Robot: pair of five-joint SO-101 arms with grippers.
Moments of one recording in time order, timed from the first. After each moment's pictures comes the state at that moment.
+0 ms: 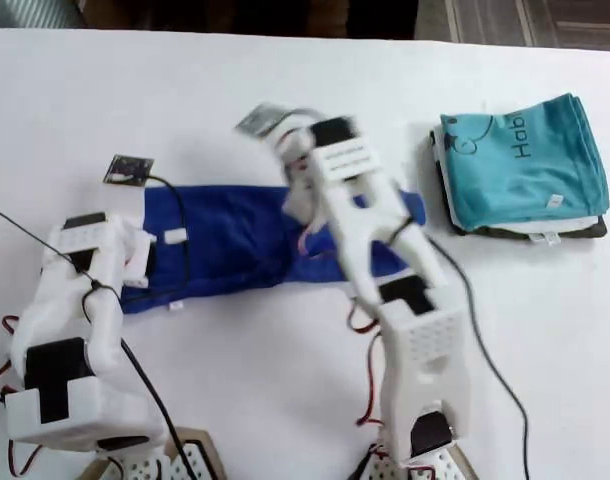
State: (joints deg) left arm -20.8 0.3 39.4 49.4 -16.2; right arm -21.2 30.6 -27.2 89.6 32.0
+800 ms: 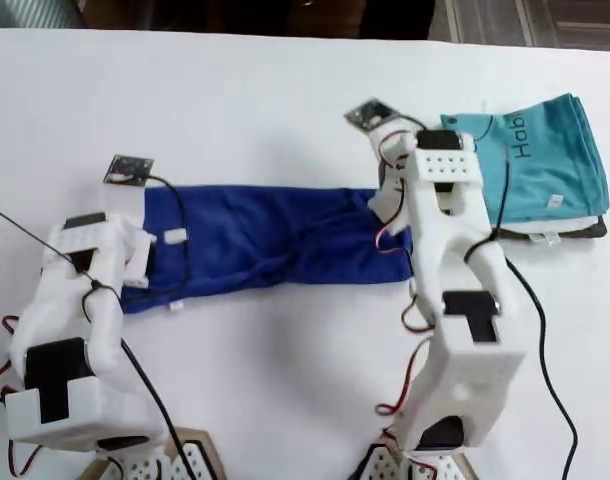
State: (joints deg) left arm -20.8 0.3 39.4 49.4 -16.2; right arm -5.5 17.2 -5.0 77.6 35.4
